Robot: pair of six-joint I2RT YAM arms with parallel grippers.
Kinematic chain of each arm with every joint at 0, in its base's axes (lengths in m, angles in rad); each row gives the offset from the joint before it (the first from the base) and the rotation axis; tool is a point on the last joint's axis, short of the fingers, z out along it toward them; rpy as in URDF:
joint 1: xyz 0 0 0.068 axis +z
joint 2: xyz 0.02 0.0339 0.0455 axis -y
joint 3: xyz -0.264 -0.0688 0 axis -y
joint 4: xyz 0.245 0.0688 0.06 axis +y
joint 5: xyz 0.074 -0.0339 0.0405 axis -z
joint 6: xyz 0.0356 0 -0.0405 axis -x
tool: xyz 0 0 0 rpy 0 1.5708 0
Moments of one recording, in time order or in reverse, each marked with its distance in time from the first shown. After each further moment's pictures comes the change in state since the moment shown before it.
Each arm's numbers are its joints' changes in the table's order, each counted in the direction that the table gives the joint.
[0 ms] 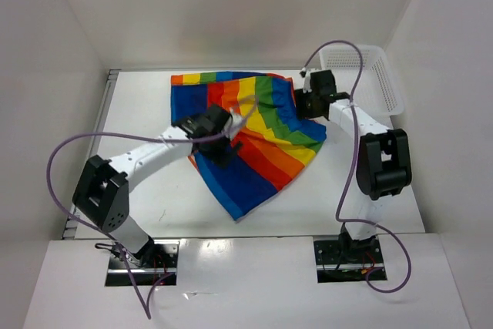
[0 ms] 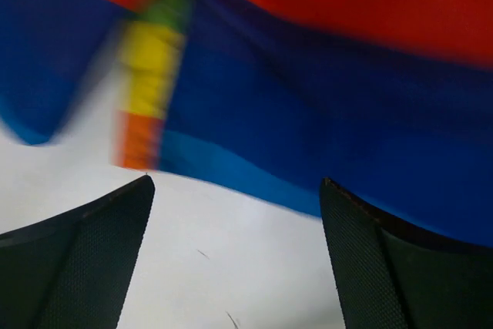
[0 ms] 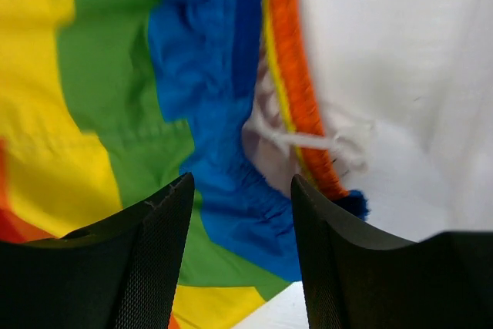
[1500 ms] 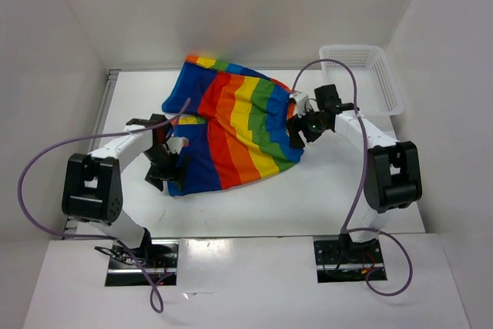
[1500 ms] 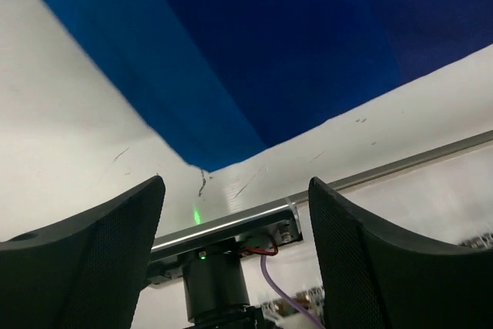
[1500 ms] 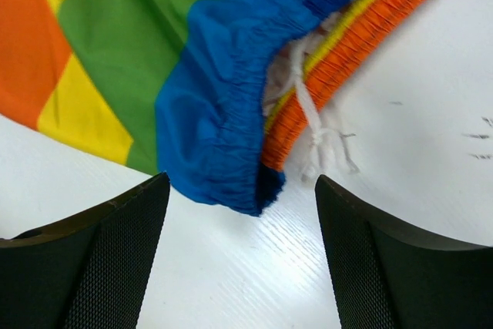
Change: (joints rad) left arm 0.439 0.056 -0.298 0.358 0.352 0.001; right arm 0.024 0.130 -0.200 0.200 -0.377 0.433
